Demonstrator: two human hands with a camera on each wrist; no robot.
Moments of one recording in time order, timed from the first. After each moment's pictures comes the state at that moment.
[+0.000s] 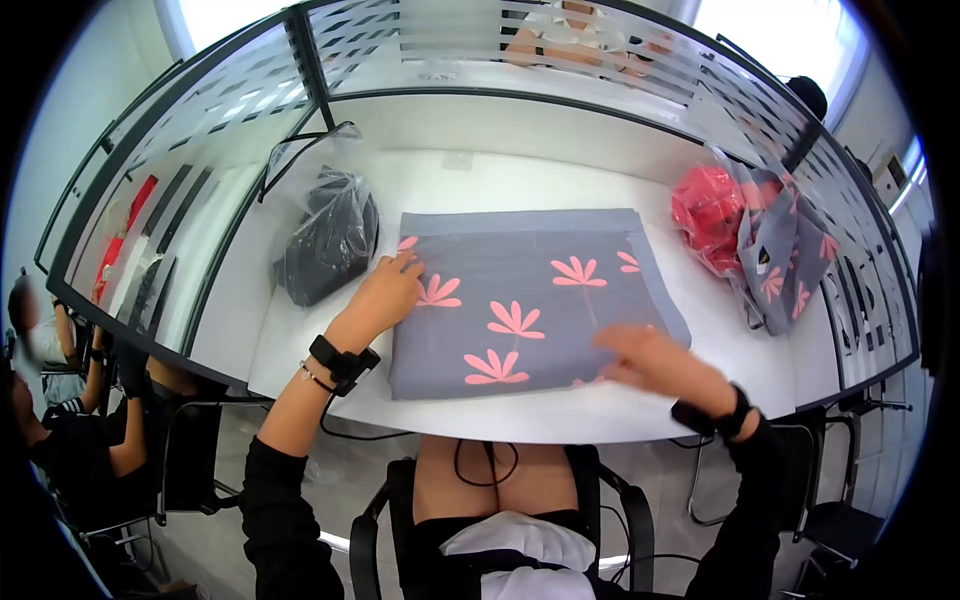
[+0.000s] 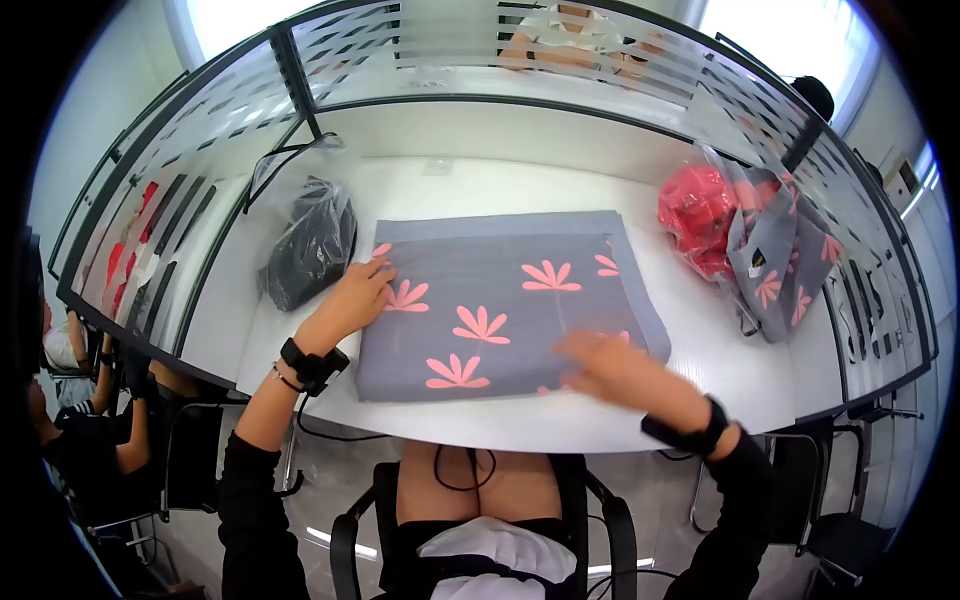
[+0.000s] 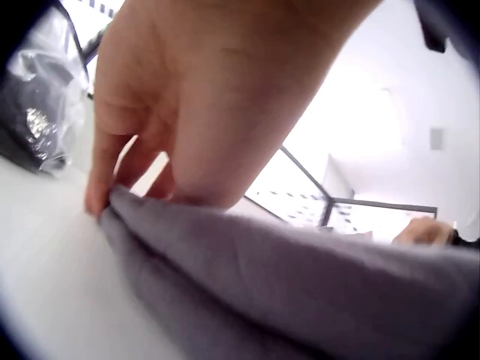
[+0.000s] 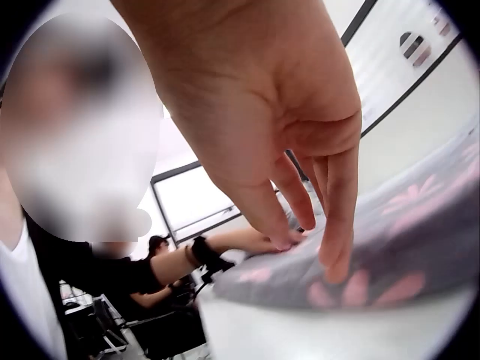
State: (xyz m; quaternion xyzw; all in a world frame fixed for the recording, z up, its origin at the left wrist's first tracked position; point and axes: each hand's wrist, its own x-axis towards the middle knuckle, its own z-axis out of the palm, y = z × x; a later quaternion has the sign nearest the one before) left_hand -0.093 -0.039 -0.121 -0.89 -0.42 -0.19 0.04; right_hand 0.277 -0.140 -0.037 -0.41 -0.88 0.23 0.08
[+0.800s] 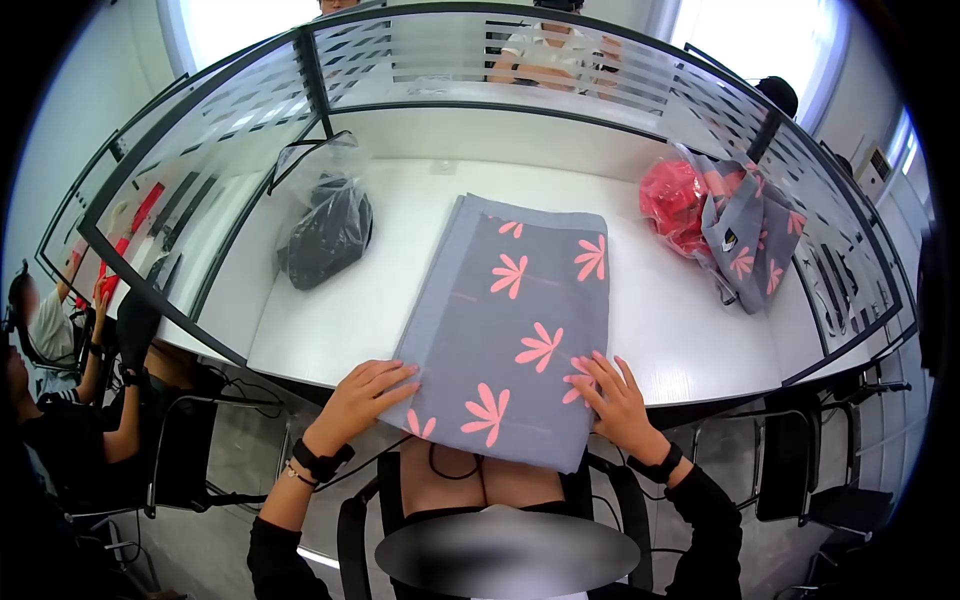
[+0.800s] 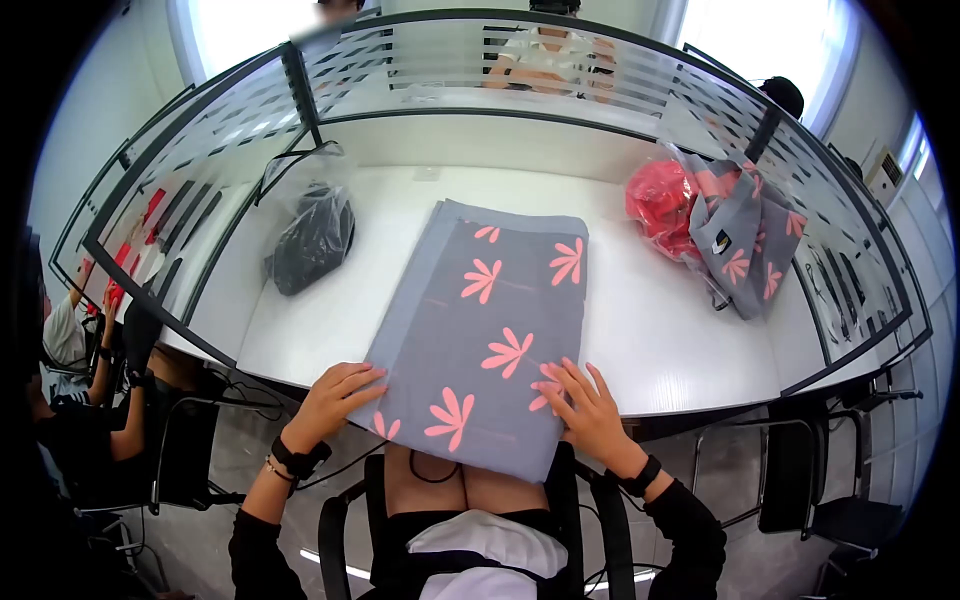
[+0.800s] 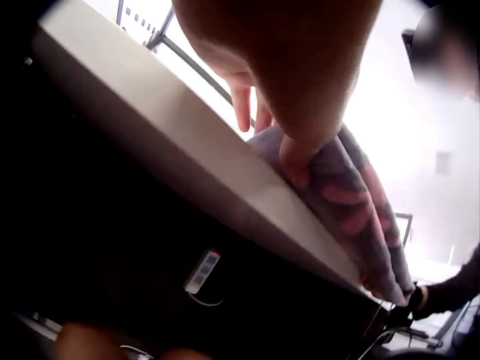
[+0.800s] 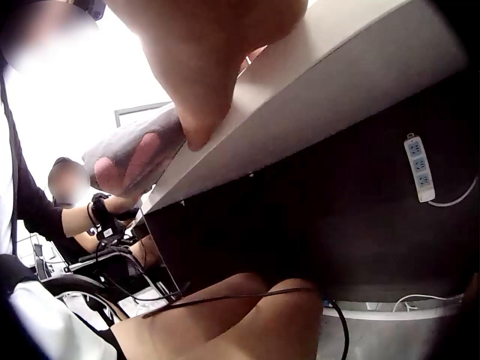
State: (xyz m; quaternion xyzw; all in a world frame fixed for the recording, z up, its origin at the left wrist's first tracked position) left_hand -0.109 -0.214 -0.123 -0.92 -0.32 -0.22 -0.01; right_hand 0.287 -0.248 -0.128 -0.43 -0.88 -0.06 0.20
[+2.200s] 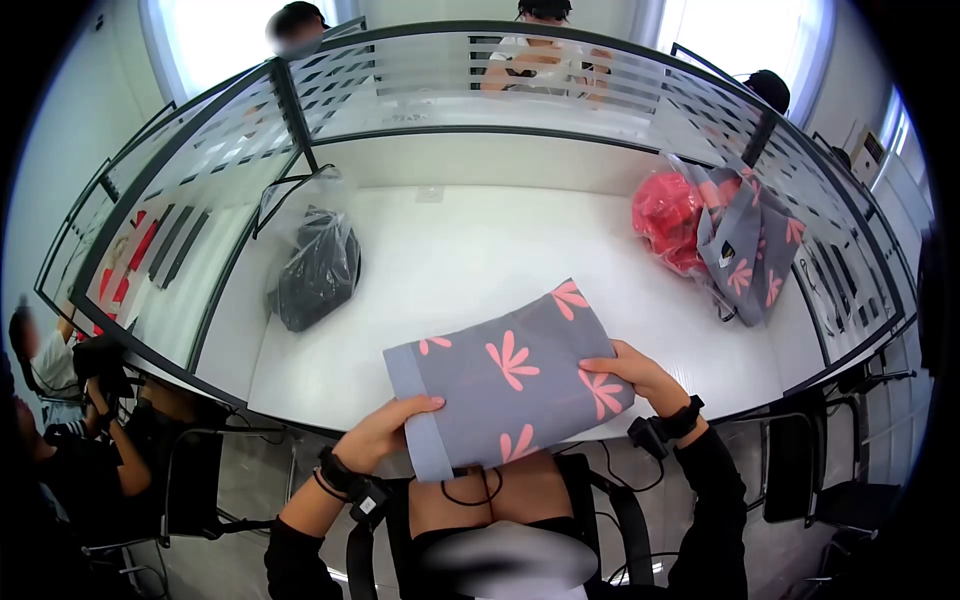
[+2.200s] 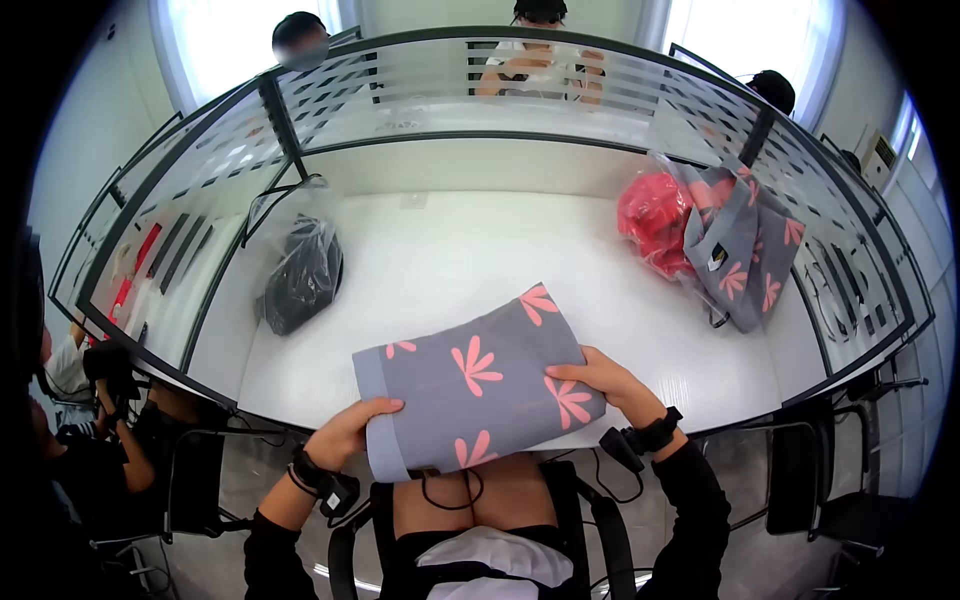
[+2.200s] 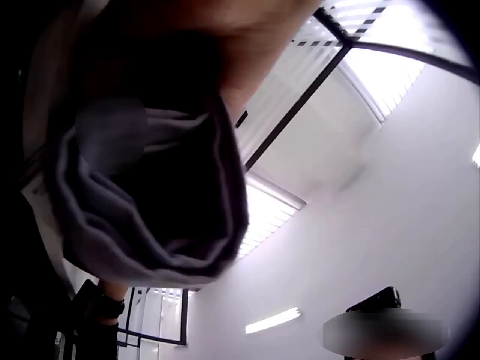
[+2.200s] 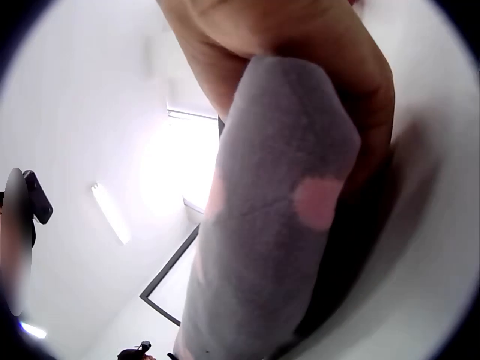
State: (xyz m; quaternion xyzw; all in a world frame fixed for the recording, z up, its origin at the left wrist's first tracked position) left_hand -0.045 -0.188 -0.067 -0.33 -0.44 -0.25 -0.80; right_hand 0.310 -0.149 -0.089 -0.51 -0.47 0.67 0.28
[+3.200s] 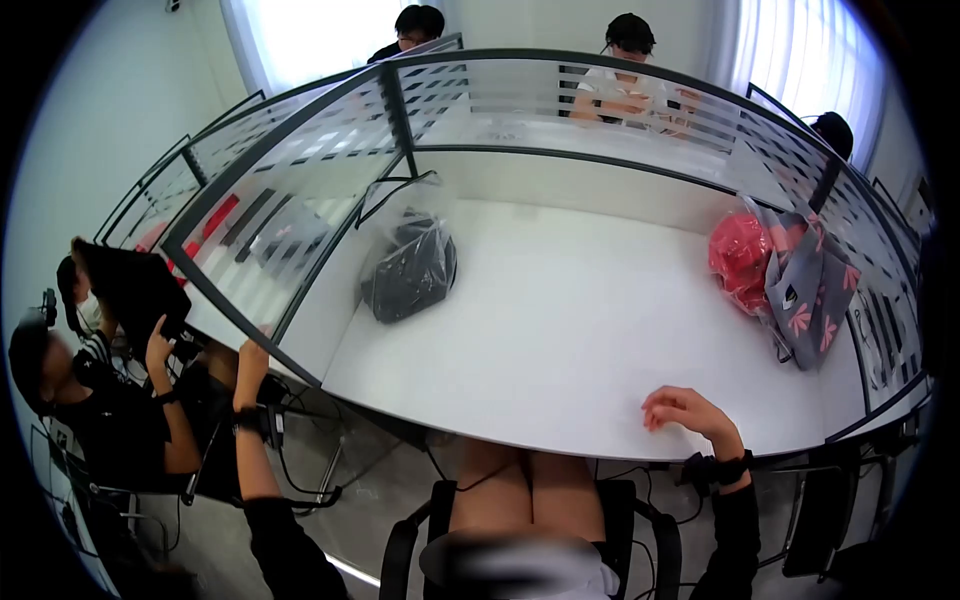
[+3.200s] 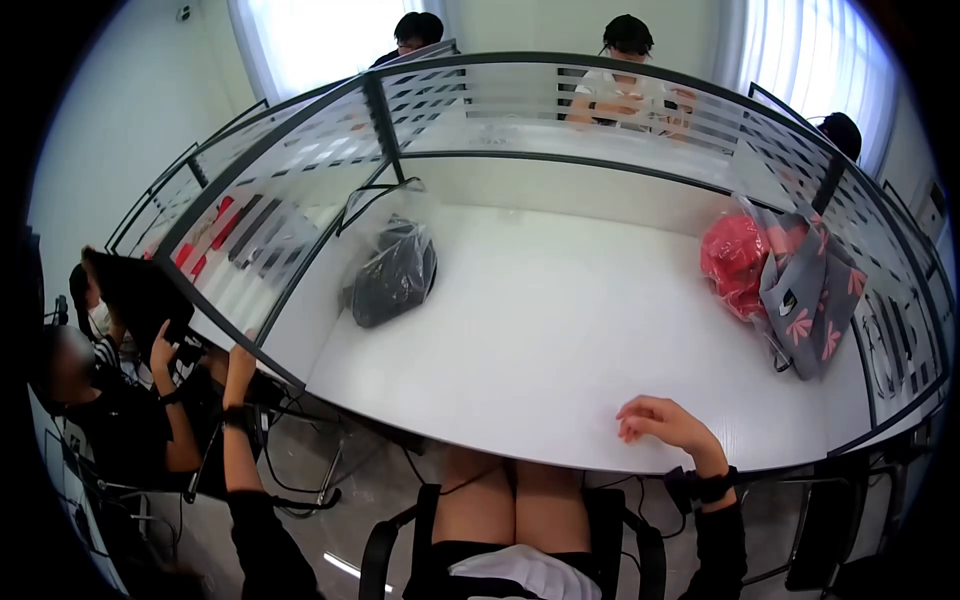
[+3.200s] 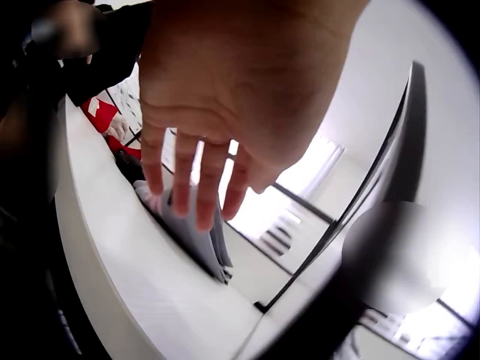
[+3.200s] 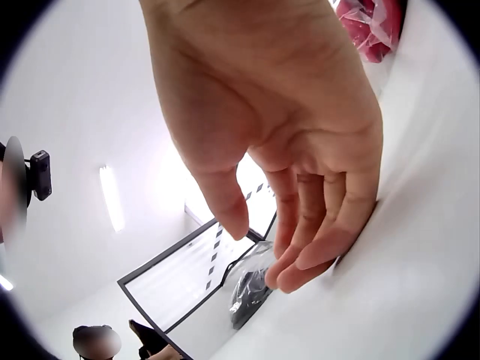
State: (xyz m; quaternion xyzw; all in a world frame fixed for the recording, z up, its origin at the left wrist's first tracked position) left_hand -0.421 -0.171 -0.125 -0.66 -0.64 -0.37 0.12; right_hand 0.315 -0.169 -0.095 -0.42 -0.63 0.63 0.21
